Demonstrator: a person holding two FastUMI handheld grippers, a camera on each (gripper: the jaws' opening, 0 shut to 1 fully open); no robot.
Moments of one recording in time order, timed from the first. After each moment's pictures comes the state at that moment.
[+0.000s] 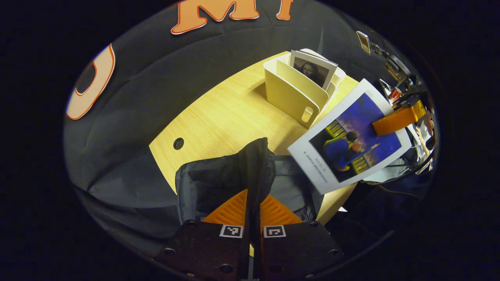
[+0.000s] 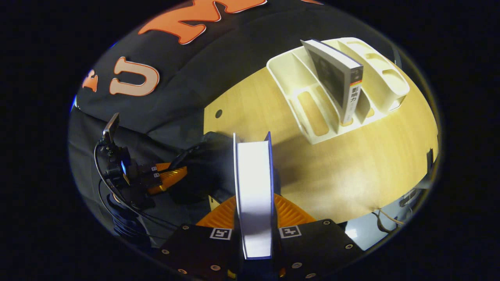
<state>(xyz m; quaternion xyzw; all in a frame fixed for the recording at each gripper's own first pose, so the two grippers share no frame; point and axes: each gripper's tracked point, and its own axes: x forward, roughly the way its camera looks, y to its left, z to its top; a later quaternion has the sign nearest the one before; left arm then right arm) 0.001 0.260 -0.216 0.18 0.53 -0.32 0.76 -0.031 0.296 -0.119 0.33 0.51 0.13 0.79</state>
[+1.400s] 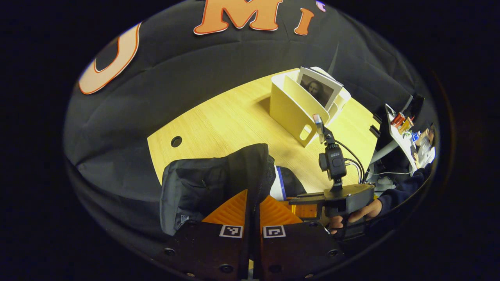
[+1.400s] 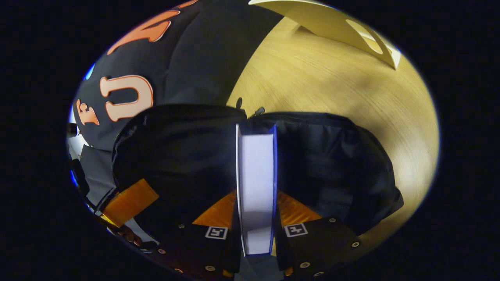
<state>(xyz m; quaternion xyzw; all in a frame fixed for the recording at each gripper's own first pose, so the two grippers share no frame) 0.005 0.254 -0.219 0.09 0.51 -0.29 0.80 0.019 0.503 -0.237 0.49 0.49 0.18 0.70</state>
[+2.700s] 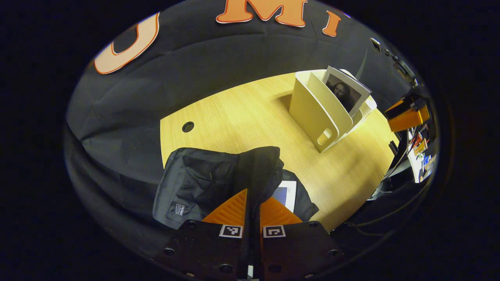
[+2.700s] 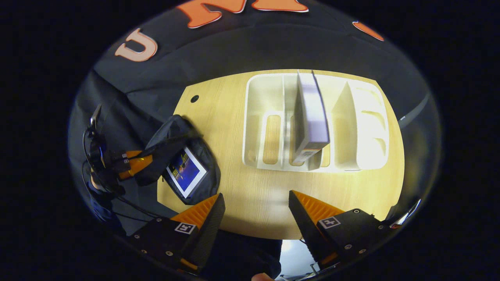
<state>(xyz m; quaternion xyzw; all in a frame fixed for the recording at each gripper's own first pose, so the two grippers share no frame) -0.003 0.235 -0.241 0.08 0.55 -0.20 0.81 0.052 0.153 -0.111 0.08 0.56 0.13 0.82</state>
